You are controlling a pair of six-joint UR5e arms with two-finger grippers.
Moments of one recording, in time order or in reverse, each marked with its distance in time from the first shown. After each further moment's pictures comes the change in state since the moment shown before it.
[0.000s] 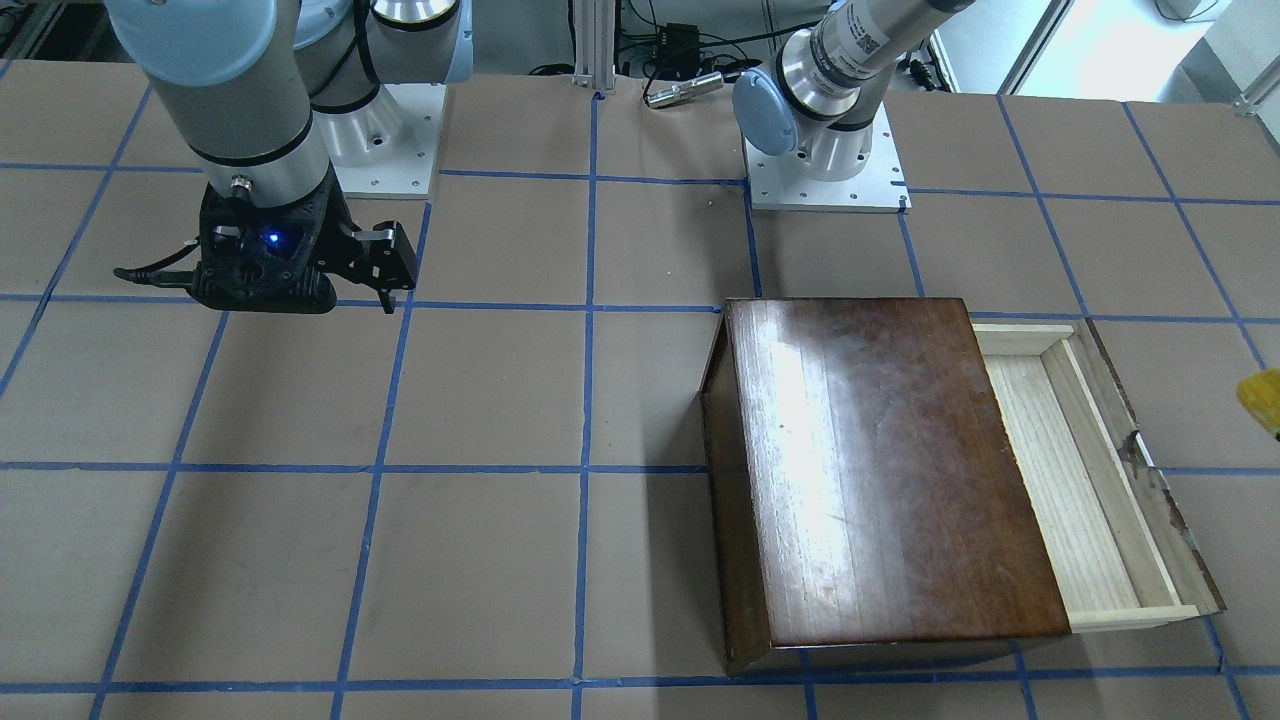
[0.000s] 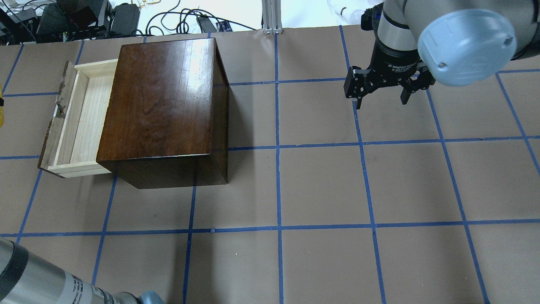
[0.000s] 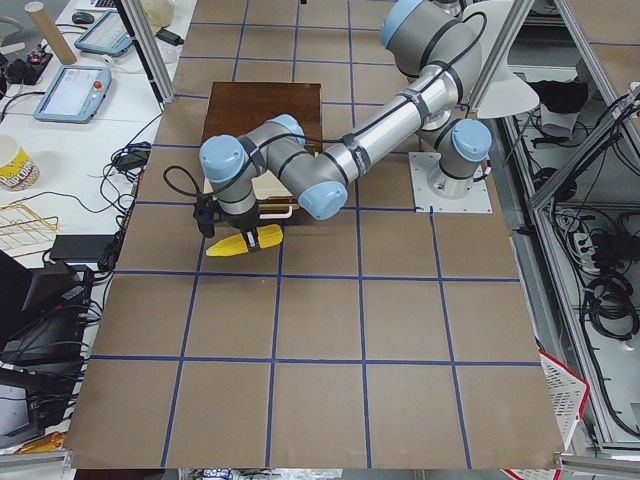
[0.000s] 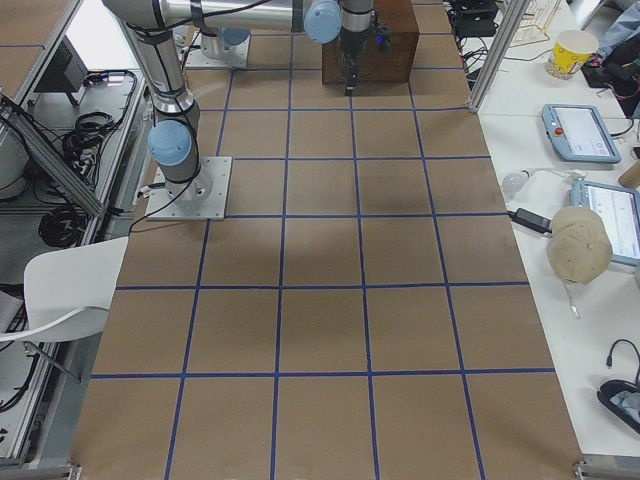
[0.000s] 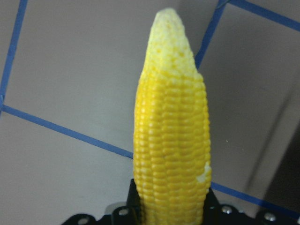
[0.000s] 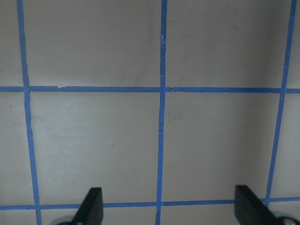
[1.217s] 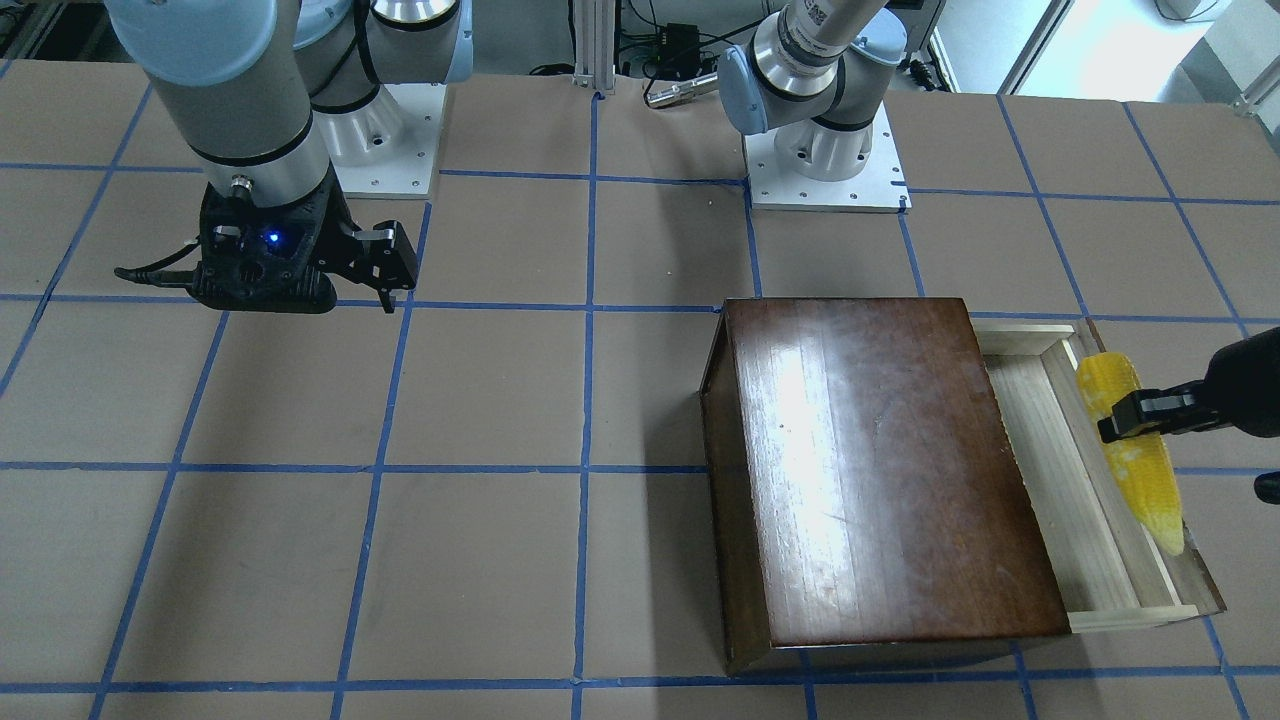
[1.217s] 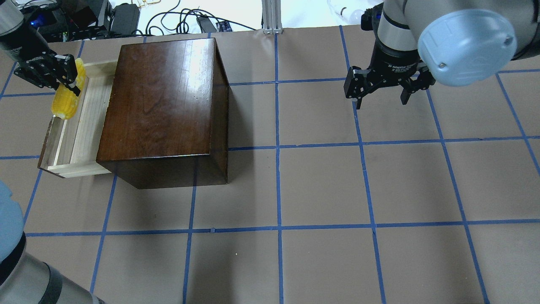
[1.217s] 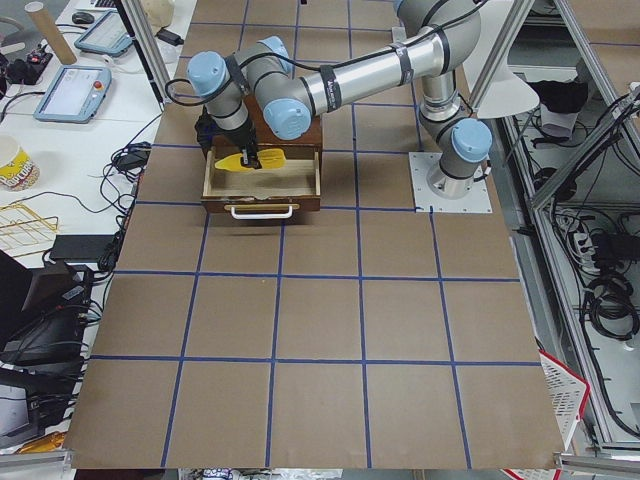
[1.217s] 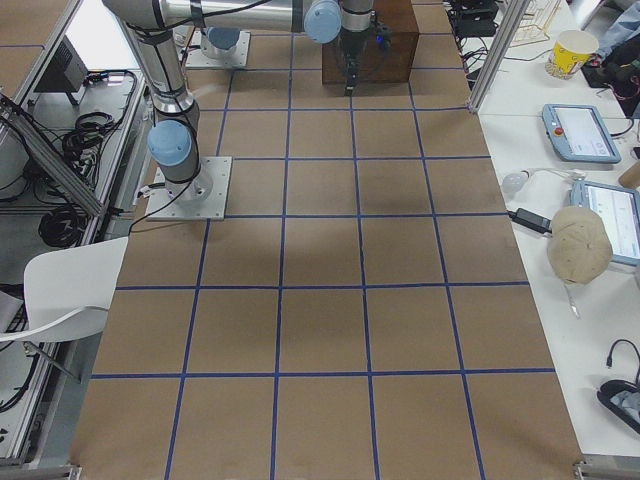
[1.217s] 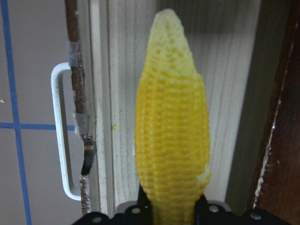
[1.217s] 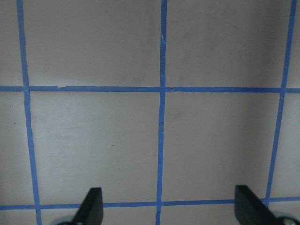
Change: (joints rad) left arm -0.255 0.043 -0.055 -0.168 -0.062 -0.006; right arm 0.000 0.000 0.000 0.001 0.000 0.000
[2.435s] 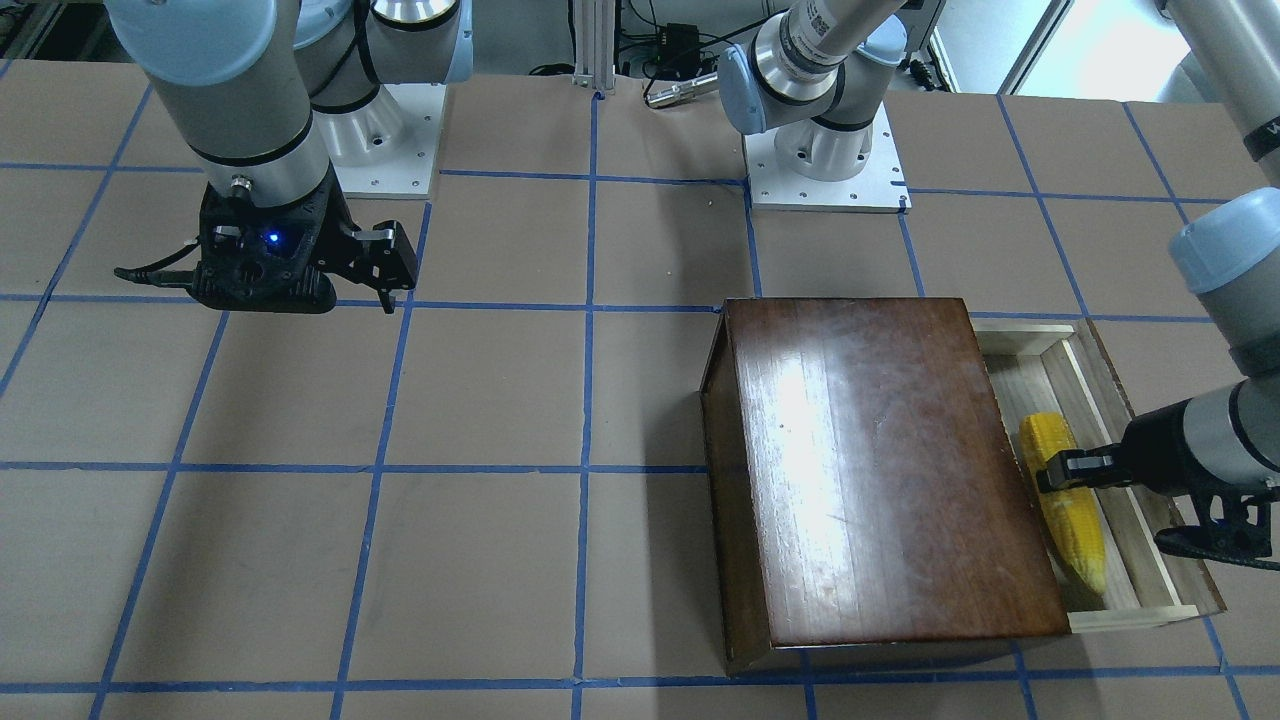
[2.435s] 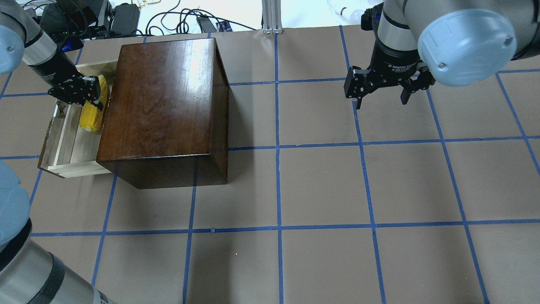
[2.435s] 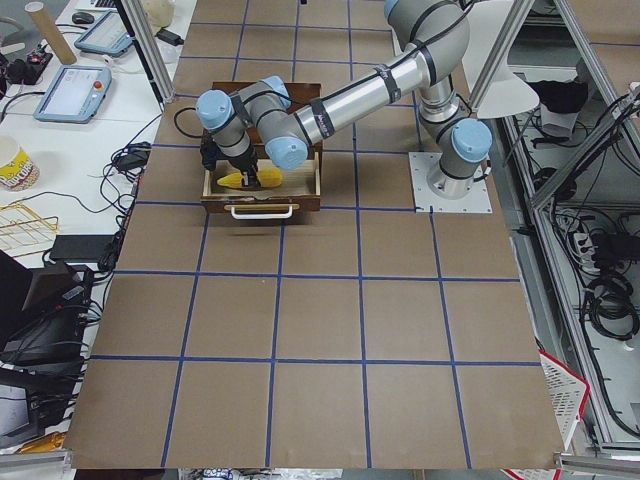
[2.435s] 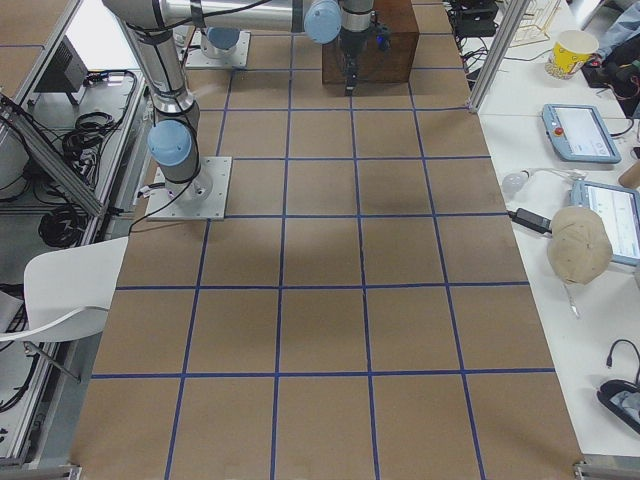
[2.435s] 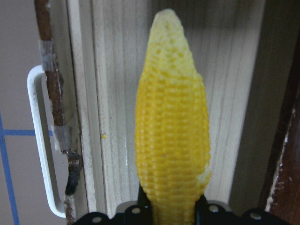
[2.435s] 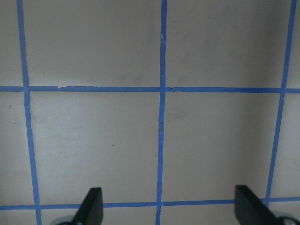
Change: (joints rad) left arm 0.000 -0.056 -0.140 0.216 -0.035 0.030; right arm 0.000 0.000 0.000 0.000 0.000 0.000
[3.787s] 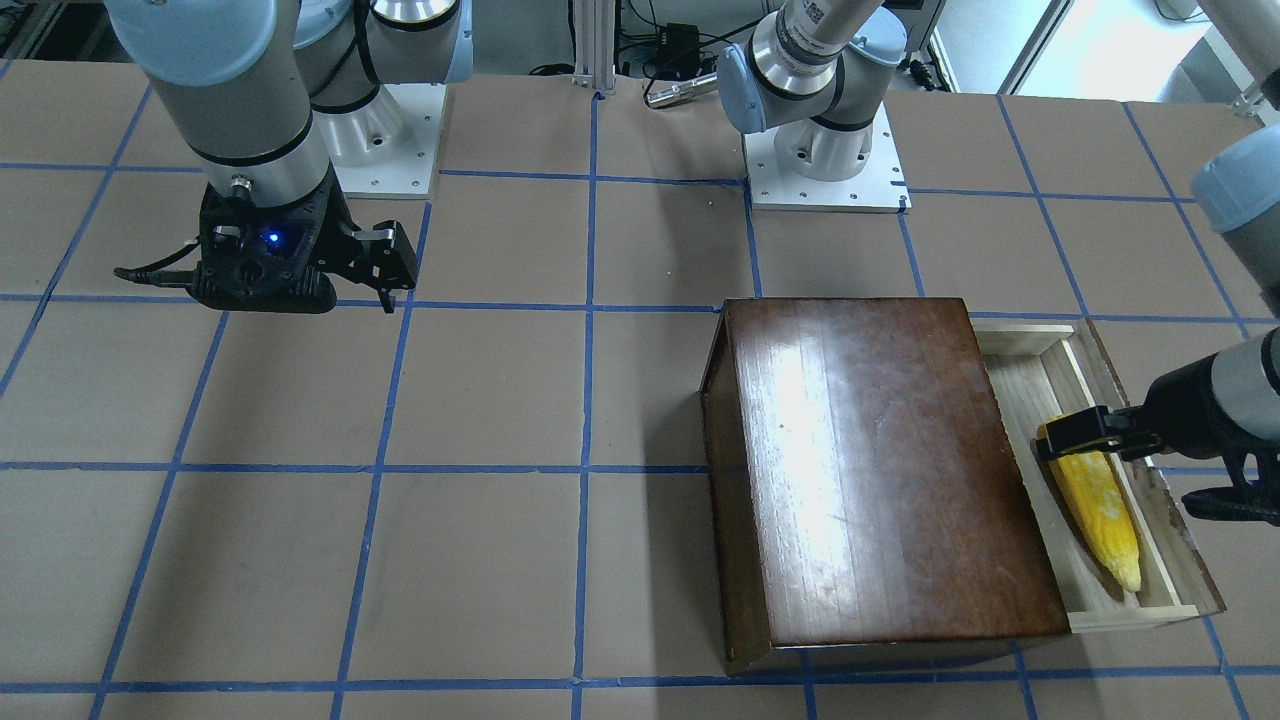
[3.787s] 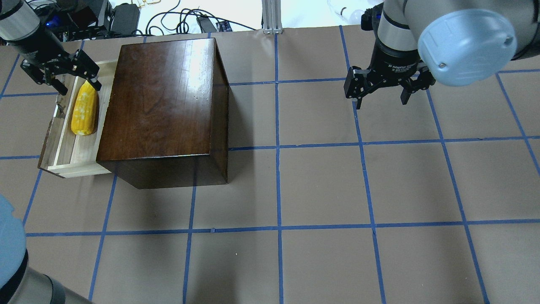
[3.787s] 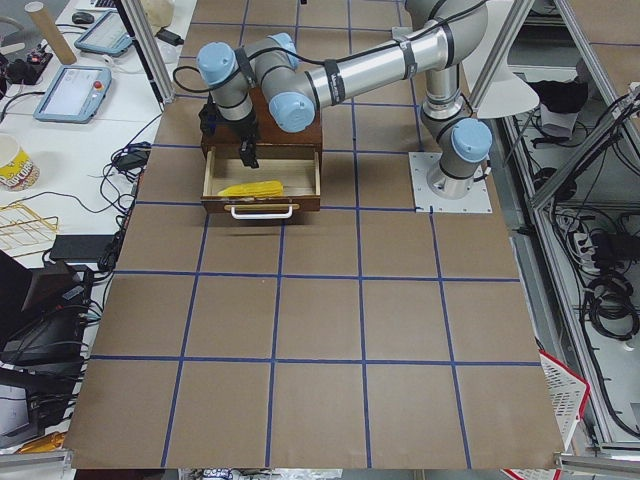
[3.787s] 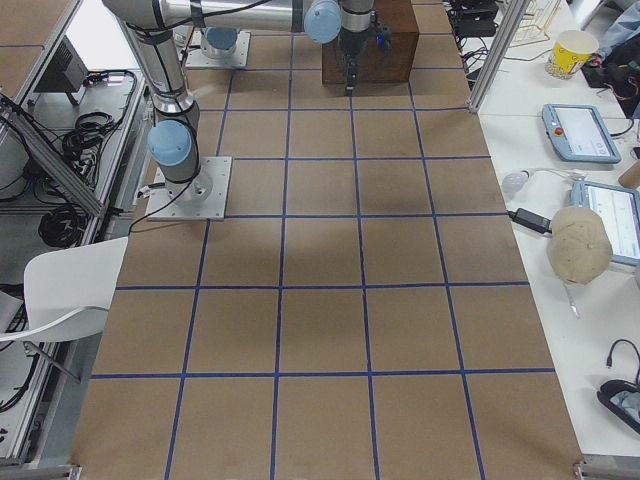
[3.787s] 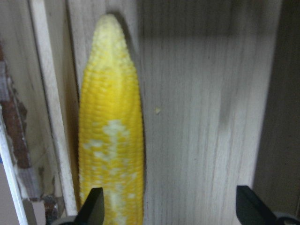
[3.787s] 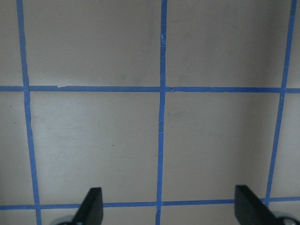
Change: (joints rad) left arm -0.082 0.114 0.092 -0.150 0.023 -0.010; right arm 0.000 0.000 0.000 0.001 0.000 0.000
